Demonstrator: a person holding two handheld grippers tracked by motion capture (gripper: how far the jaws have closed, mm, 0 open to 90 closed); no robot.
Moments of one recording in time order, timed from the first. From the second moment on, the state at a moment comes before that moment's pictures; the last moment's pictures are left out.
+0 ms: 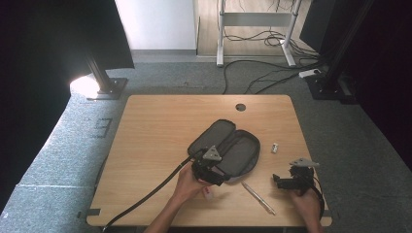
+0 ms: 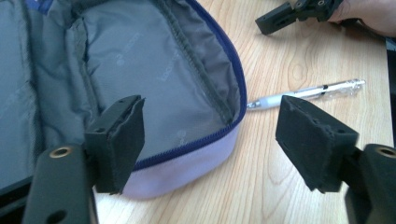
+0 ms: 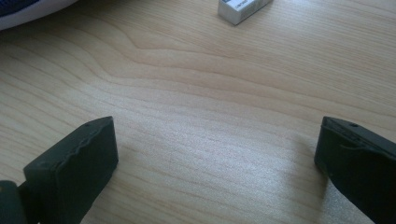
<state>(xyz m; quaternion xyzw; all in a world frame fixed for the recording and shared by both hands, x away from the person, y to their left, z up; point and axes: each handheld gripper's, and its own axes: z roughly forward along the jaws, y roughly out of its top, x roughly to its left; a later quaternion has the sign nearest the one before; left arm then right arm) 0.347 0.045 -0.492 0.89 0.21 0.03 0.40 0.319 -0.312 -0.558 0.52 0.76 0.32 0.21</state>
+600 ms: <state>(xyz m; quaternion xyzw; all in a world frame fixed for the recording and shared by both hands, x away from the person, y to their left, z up) 0.342 0.078 -0.483 0.88 0.23 0.05 0.41 0.319 -0.312 -0.558 0.52 0.76 0.32 0.21</state>
